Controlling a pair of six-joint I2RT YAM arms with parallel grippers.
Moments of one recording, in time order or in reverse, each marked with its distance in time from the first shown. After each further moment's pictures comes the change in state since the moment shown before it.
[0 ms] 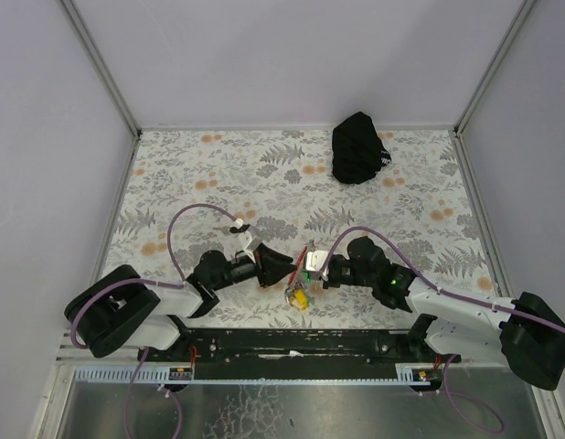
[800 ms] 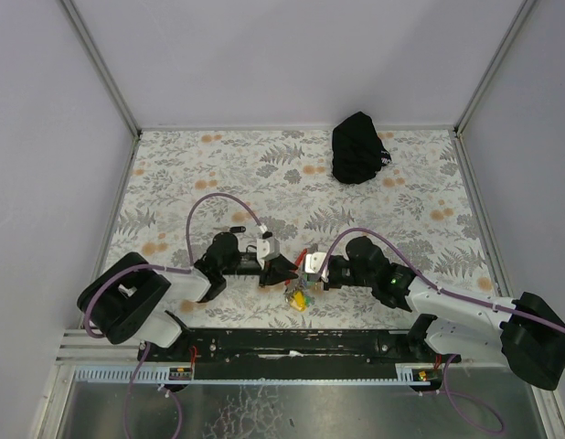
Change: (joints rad) left arm 0.093 0.093 0.151 -0.235 0.439 0.465; right arm 0.000 0.000 0.017 -0.073 -0.001 -0.040
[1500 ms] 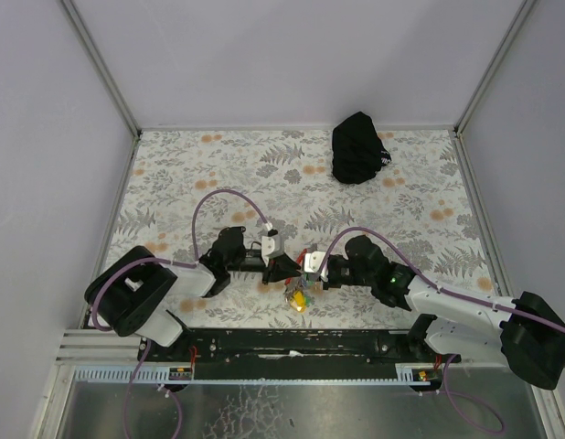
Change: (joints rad) left arm 0.000 0.069 0.059 -0.039 0.032 0.034; right arm 0.000 0.005 0.012 -0.015 -0.003 0.000
